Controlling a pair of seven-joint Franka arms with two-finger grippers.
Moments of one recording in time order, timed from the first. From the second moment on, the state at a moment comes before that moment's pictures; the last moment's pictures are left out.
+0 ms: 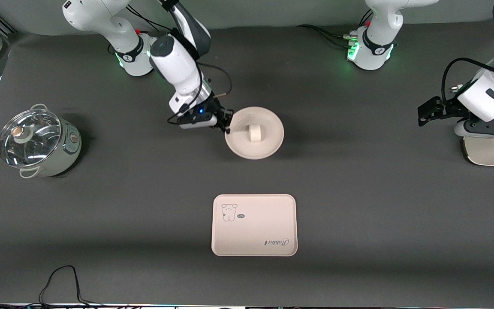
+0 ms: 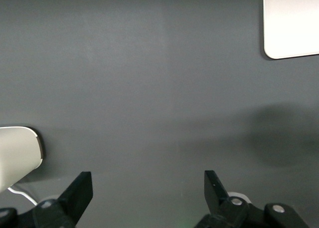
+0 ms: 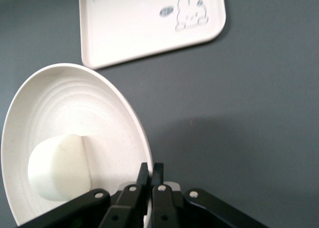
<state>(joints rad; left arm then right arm) 0.04 -0.04 -0.13 -1.71 -0.01 1.64 0.01 0.71 0.17 0.02 -2.25 0.23 2.84 0.71</state>
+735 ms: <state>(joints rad) 0.04 -0.03 -0.13 -1.71 -0.02 1.64 0.01 0.55 0.67 0.02 -1.50 0.23 2.60 0.70</state>
